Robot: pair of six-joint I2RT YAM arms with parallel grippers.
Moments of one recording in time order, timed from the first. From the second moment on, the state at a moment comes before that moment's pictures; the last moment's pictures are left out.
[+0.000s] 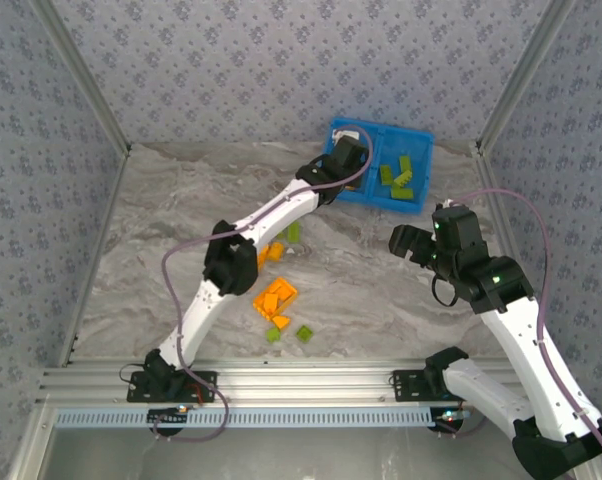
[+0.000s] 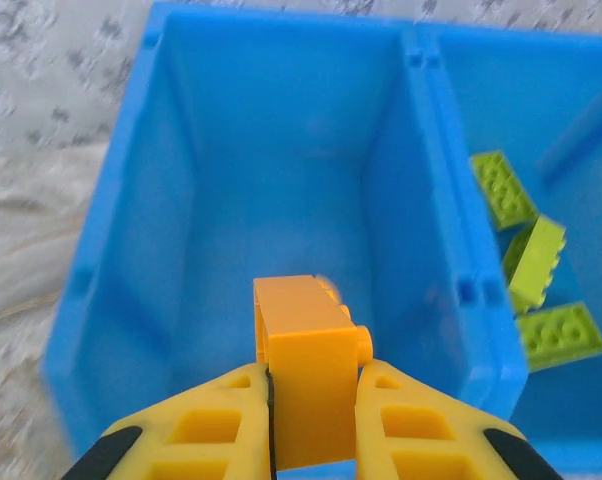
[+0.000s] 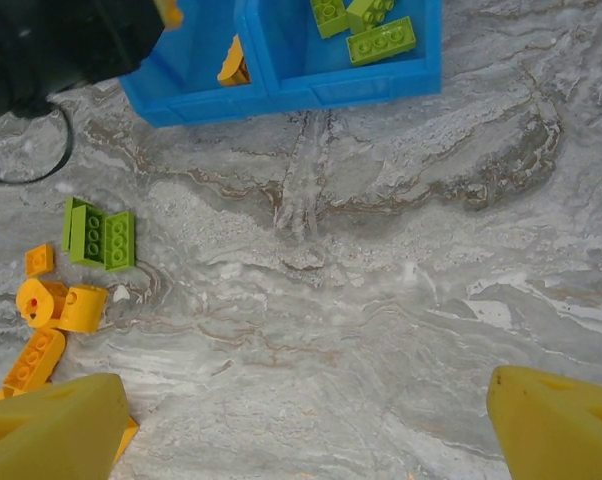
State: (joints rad) left arm -0.79 2.55 2.53 -0.56 -0.36 -0.38; right arm 0.38 0.85 1.09 -1.01 0.15 0.59
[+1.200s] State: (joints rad) left arm -0.80 1.58 1.80 -0.63 -0.26 -0.32; right arm 0.58 0.92 1.10 -1.01 0.04 0.61
